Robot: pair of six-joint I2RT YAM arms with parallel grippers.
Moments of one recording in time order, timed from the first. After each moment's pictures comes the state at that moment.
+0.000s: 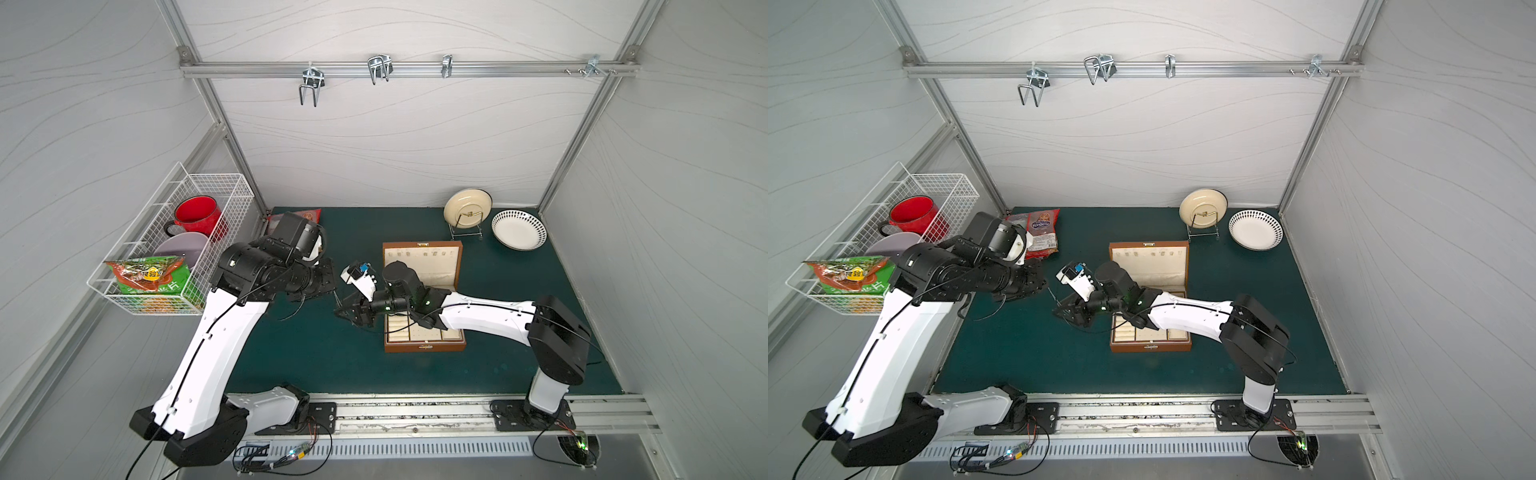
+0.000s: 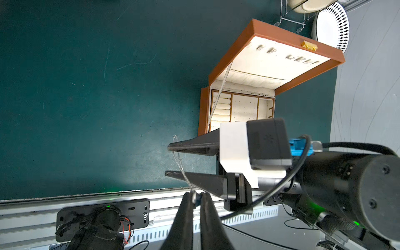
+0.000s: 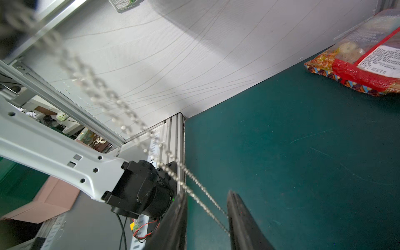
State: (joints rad) left arm -0.44 1.22 1.75 -1.58 0.07 -0.63; right arm 1.11 1.77 1.22 0.25 -0.53 0.26
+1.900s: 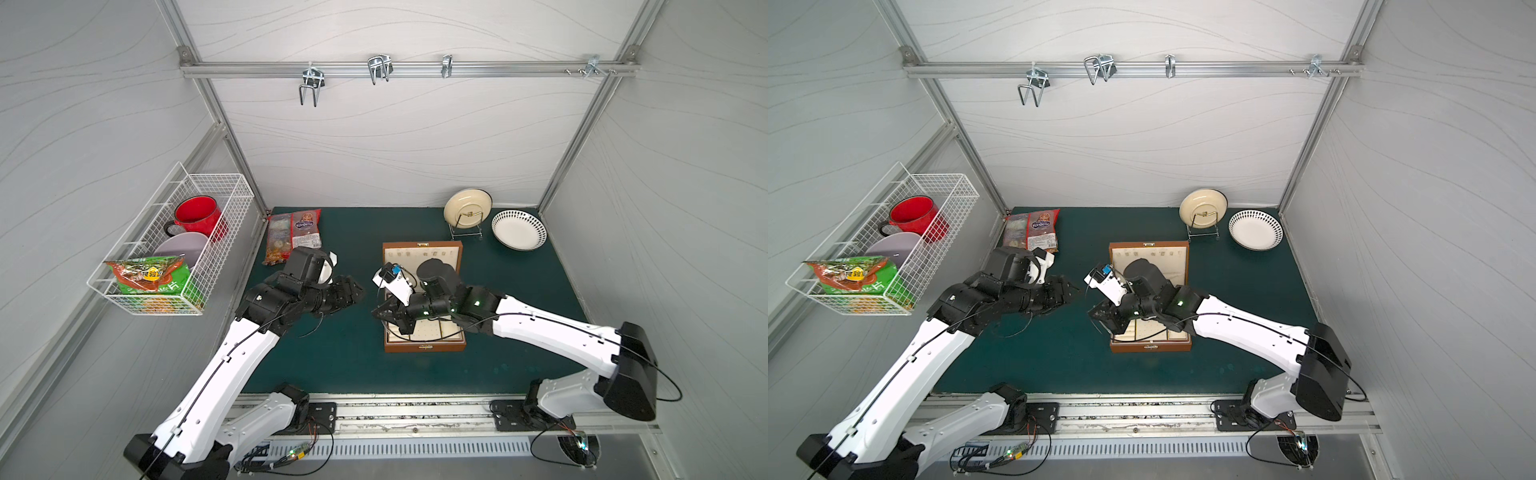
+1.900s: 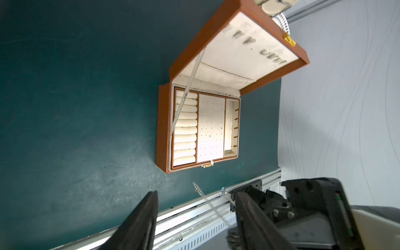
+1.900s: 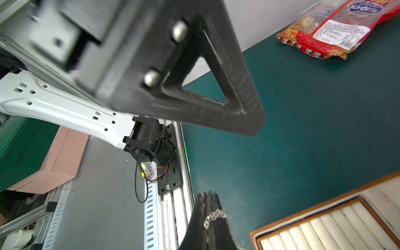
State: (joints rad) left arm -0.40 0.98 1.11 -0.97 0.35 -0.76; right arm 1.06 1.36 1.13 -0.28 -0.44 0.15
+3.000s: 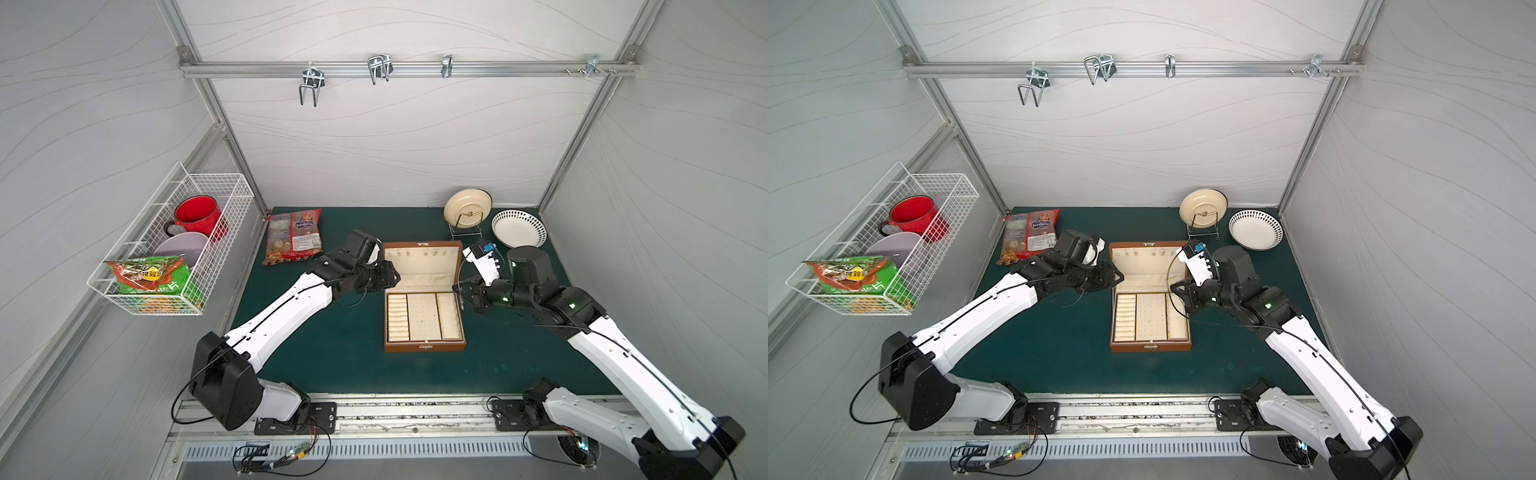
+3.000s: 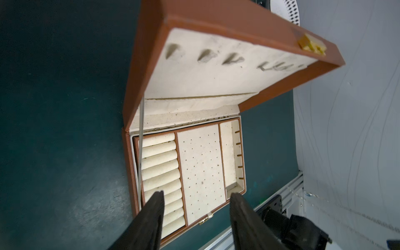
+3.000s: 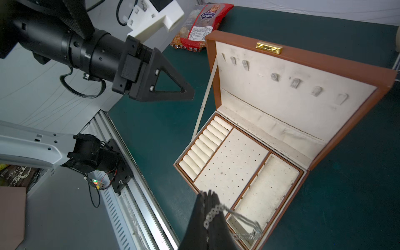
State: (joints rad) left arm -0.56 1.42 1.20 -0.66 0.26 -0.75; right arm 0.60 0.95 1.04 -0.70 -0.40 0.13
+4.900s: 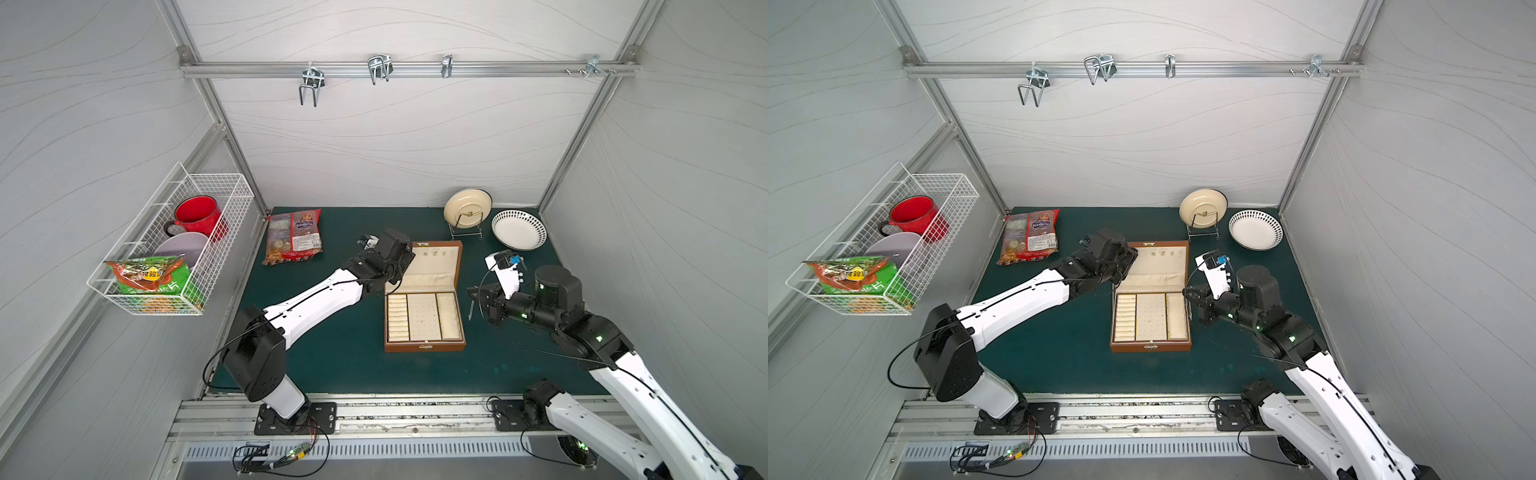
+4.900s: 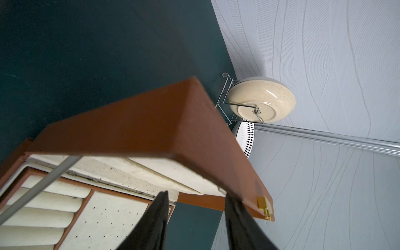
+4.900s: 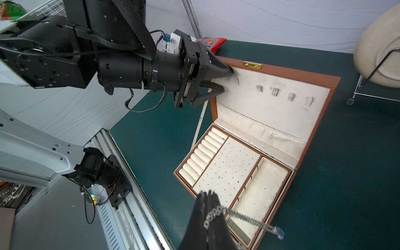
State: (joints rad) left arm -0.71 1.59 1.26 -0.34 -0.18 -1.51; right arm 0.57 0.73 0.92 -0.64 -0.39 0.17
